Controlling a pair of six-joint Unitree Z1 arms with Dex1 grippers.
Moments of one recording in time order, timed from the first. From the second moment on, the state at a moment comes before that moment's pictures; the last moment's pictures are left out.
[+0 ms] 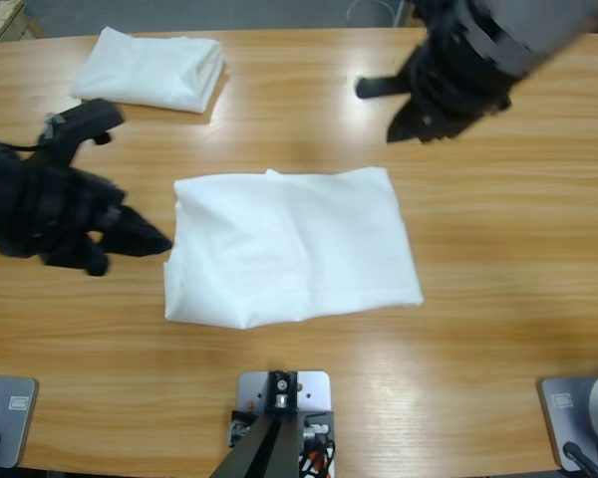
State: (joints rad) arm 0 -0.92 1.51 -1.12 0.69 -0.14 -0.33; arm 1 0.78 1.75 -1.55 1.02 0.06 0.50
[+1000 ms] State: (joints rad) arm 0 -1.06 1.82 -1.28 0.68 -0.11 -0.46; arm 1 0.62 1.93 -1.12 0.44 0.24 0.41
